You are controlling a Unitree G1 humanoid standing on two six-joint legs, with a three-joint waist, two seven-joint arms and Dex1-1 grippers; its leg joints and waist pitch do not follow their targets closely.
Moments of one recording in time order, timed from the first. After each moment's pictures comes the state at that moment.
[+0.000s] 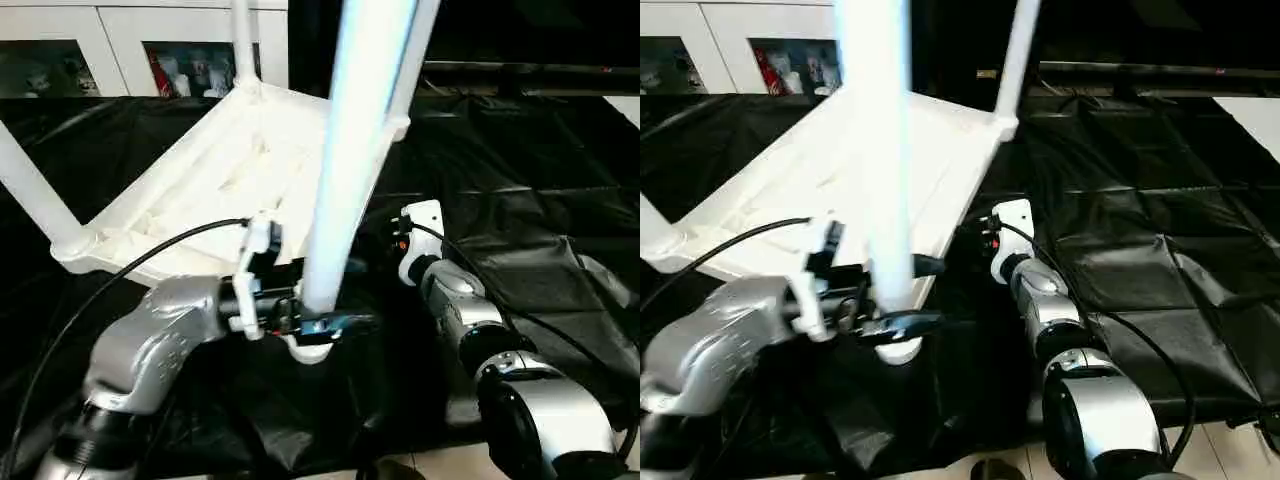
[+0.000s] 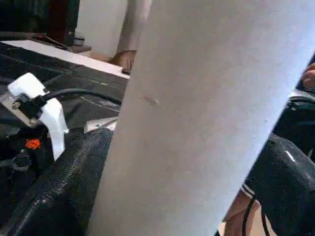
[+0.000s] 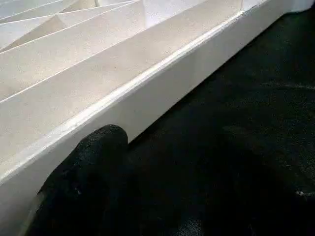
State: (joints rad) left arm -0.35 0.34 -0.18 -0.13 -0.59 0.53 -1.09; right arm -0.79 -0.07 -0.11 1.20 0.08 -0.21 0.42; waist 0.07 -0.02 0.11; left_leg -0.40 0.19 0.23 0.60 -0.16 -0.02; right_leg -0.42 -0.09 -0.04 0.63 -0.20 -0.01
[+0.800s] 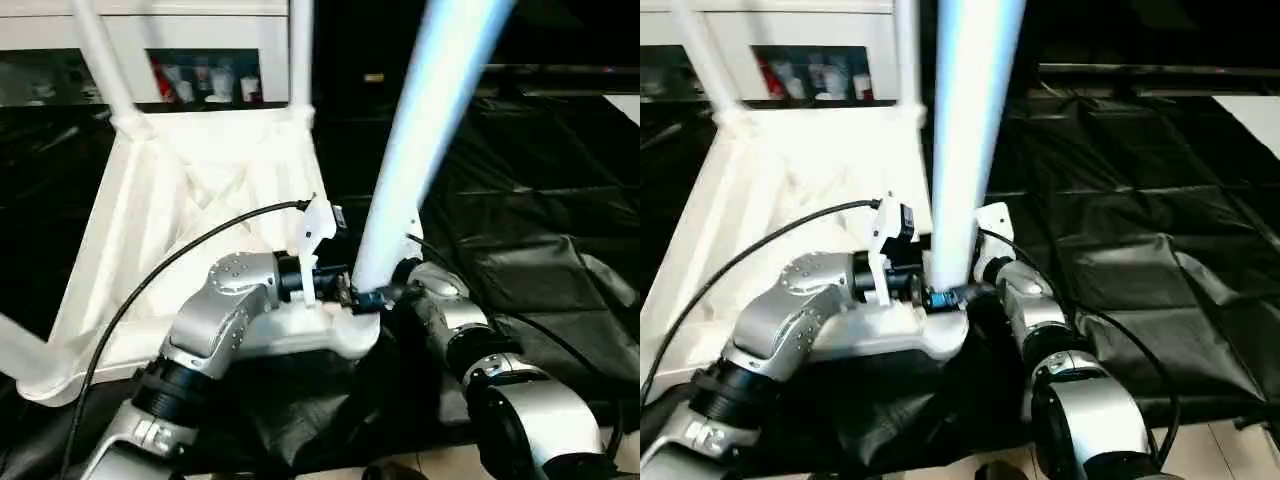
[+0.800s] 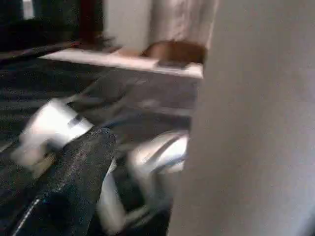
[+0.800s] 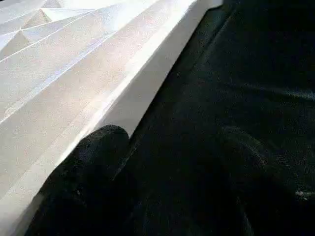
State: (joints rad) left arm -0.50 0.22 -0.27 0.16 -0.33 0.25 -0.96; right arm -0.78 -0.05 -0.09 1.20 0.06 -0.24 0.48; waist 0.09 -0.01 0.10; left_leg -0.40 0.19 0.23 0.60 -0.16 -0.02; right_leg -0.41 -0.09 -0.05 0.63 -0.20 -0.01
